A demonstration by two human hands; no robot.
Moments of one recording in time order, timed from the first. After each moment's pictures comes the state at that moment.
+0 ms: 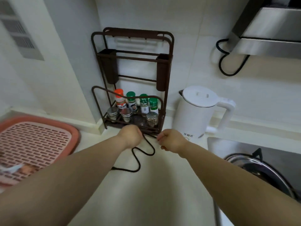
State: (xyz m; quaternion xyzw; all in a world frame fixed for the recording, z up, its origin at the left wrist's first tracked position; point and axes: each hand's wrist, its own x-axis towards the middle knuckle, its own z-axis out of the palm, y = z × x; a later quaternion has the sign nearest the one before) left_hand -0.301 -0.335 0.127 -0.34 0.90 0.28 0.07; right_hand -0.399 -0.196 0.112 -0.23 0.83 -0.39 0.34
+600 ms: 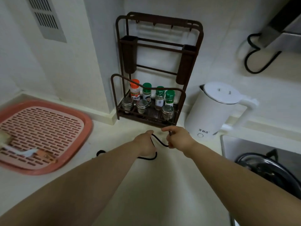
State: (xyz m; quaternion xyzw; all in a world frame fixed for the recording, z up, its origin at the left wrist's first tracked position) left_hand -0.269 -0.345 0.071 -0.31 0.87 0.36 0.14; right_hand -0.366 -0.229 0.094 -0.19 0.81 -0.43 0.35
